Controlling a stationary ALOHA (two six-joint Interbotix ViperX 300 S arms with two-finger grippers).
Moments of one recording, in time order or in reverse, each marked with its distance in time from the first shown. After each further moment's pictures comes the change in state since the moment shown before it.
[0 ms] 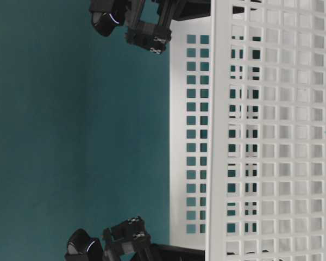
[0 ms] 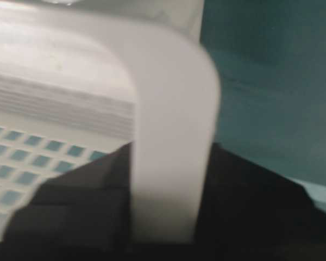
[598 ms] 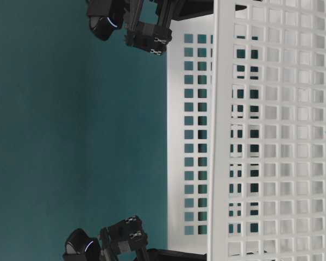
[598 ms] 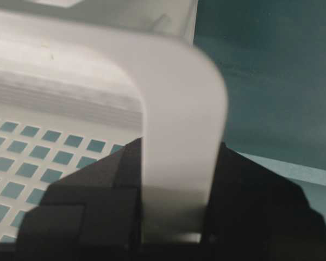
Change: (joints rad) left arm -0.008 0.000 -0.018 0.000 0.058 -0.014; right arm 0.006 0.003 -0.049 -0.003 0.100 0.011
